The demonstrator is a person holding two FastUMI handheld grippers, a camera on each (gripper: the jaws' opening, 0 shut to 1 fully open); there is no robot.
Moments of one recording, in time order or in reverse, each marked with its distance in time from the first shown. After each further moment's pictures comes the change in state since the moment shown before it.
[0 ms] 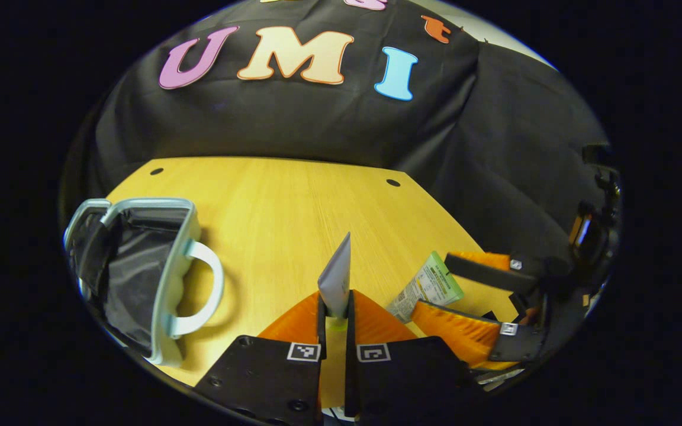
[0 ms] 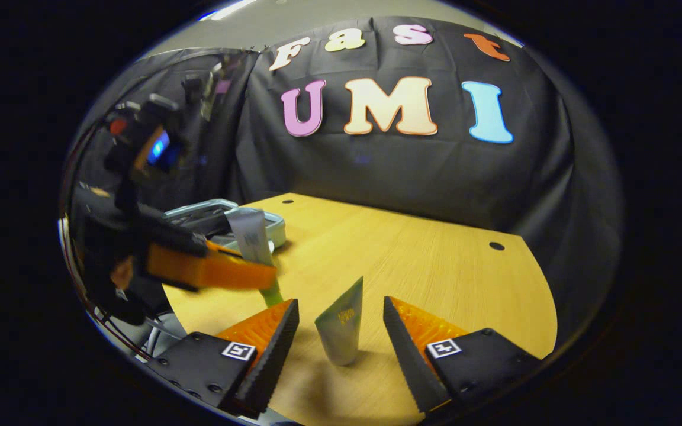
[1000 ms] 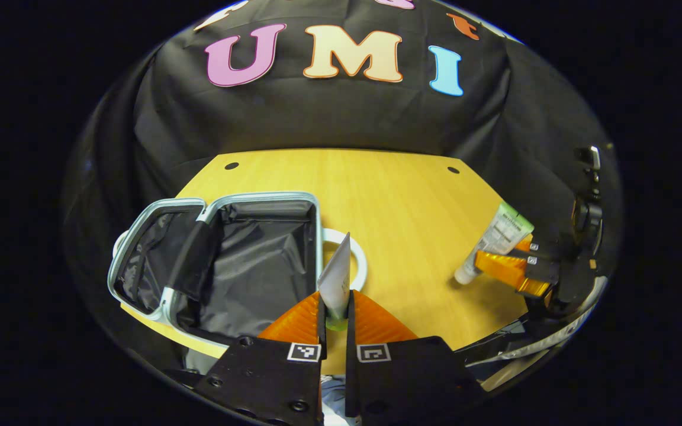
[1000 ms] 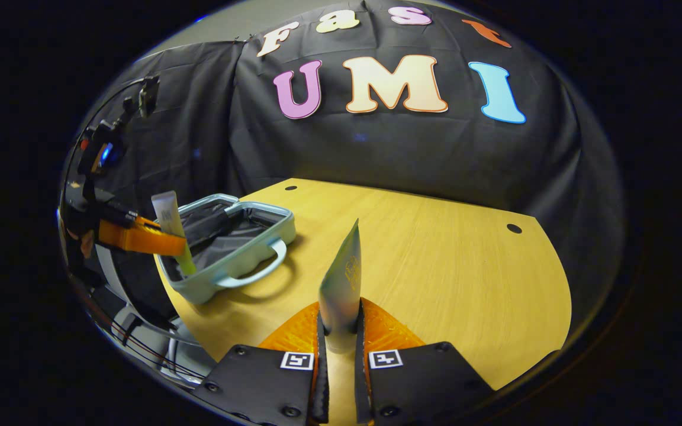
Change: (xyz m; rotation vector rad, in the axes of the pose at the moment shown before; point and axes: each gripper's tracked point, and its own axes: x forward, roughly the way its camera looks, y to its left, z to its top) left arm -0.093 0.155 -0.008 0.013 0.139 0.218; right arm 0.033 0.051 0.034 0.079 0.101 0.008
